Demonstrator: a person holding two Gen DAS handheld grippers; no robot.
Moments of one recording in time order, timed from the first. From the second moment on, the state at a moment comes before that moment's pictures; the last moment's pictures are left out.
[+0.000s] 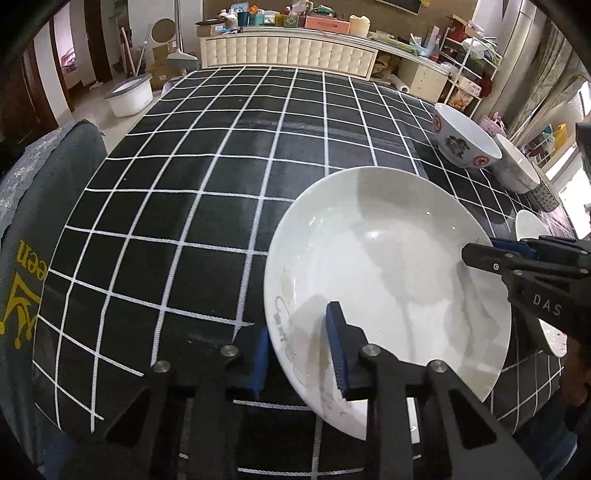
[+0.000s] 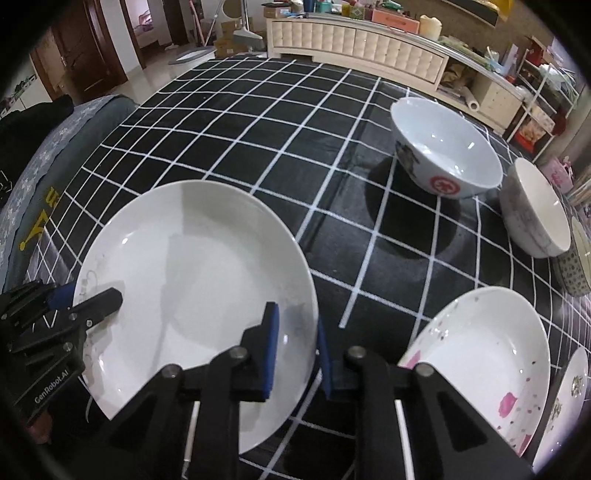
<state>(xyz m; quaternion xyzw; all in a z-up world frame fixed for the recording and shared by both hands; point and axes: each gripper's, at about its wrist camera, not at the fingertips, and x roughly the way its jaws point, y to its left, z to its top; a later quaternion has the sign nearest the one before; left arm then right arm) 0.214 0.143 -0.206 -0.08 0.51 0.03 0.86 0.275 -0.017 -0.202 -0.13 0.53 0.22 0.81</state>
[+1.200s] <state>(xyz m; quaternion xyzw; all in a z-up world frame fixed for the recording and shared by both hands) 0.222 0.005 -0.142 -0.04 0.48 -0.08 0.87 0.257 -0.190 -0.165 -0.03 0.51 0.14 0.85</state>
